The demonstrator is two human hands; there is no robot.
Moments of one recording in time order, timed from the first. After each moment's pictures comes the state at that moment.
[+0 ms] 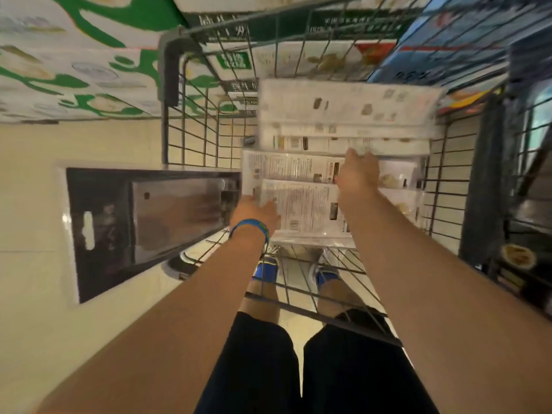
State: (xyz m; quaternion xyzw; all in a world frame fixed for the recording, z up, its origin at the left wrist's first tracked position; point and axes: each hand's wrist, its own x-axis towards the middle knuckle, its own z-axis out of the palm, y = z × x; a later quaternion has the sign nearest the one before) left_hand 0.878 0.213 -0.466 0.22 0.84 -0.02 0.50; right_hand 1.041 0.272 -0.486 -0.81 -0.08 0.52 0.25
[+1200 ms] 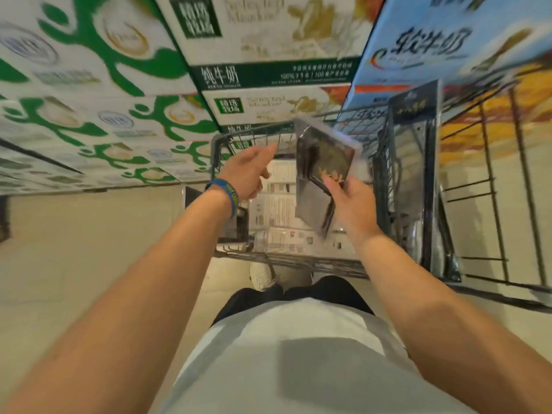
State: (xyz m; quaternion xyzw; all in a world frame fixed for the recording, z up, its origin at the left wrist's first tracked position) left_hand 0.868 0.257 -0.191 0.45 0.66 0.20 0.57; right_hand 1.080 0.199 -0.257 -0.73 -0.43 0.41 0.34
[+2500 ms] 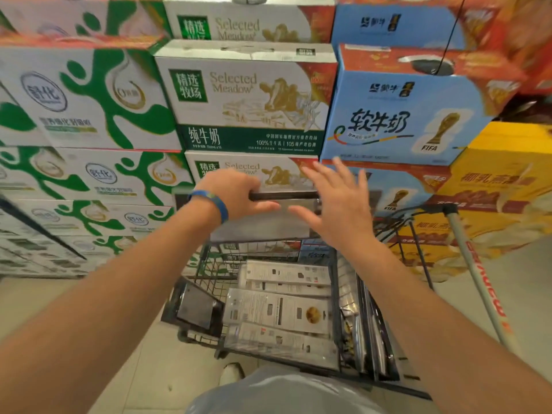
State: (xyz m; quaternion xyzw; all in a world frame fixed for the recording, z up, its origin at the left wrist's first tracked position) left_hand 0.910 0.311 -0.020 0.84 0.54 0.05 -0.06; right_hand 1.139 0.266 -0.042 -0.59 -0.77 -0.02 0.24
